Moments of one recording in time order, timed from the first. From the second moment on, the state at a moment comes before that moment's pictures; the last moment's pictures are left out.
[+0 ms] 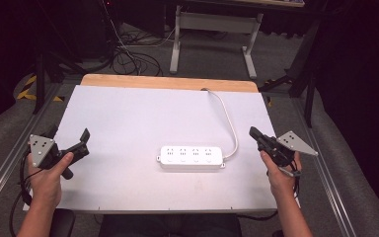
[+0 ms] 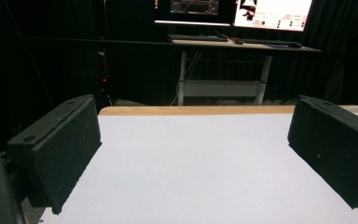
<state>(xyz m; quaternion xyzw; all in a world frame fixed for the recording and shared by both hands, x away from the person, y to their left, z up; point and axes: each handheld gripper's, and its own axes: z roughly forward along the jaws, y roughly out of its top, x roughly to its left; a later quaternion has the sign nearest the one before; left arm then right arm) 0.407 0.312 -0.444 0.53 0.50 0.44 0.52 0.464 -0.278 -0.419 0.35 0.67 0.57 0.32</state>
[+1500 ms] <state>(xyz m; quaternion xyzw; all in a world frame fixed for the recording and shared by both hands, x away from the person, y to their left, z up) 0.405 0.313 -0.444 0.53 0.50 0.44 0.52 0.480 -0.191 -0.425 0.24 0.76 0.55 0.24</state>
